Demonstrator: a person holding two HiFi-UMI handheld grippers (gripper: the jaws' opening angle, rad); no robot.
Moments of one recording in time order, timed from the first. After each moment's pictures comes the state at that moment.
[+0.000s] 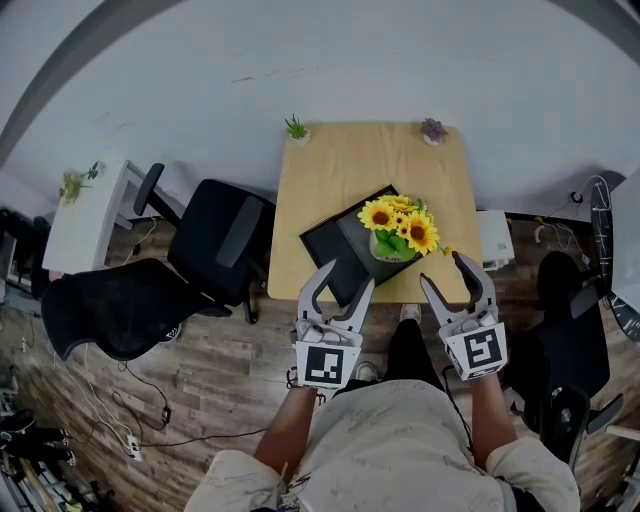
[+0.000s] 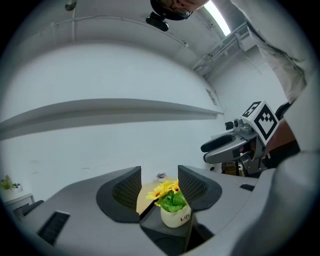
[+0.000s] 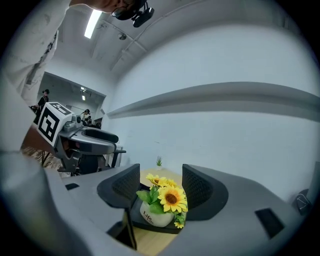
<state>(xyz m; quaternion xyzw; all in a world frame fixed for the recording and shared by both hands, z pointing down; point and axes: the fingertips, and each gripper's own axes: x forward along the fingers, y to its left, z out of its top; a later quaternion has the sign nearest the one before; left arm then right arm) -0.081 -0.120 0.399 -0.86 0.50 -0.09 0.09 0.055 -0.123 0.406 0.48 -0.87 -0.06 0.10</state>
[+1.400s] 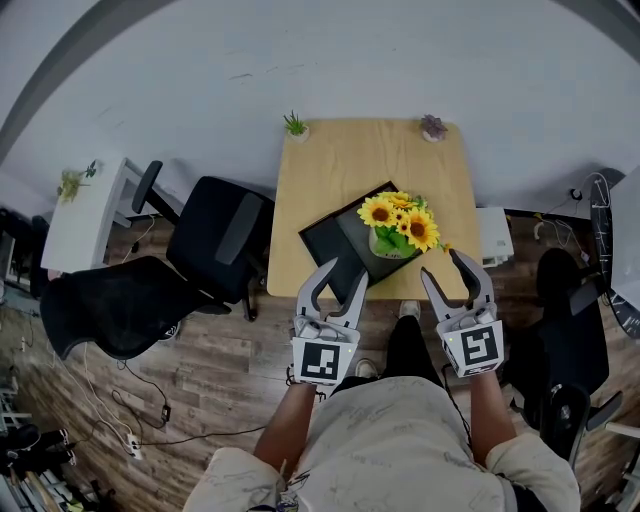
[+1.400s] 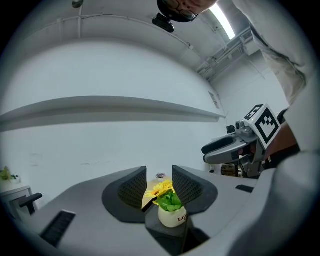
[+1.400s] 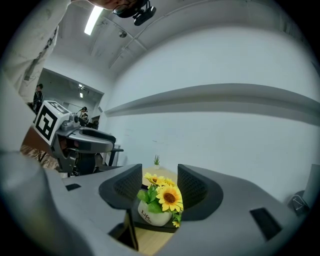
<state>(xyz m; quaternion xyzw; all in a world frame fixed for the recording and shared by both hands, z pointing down) -0.087 -0.121 0.406 -0.86 0.50 -0.07 0.06 0.054 -0.125 0.410 0.49 -0.86 -0.06 0.11</state>
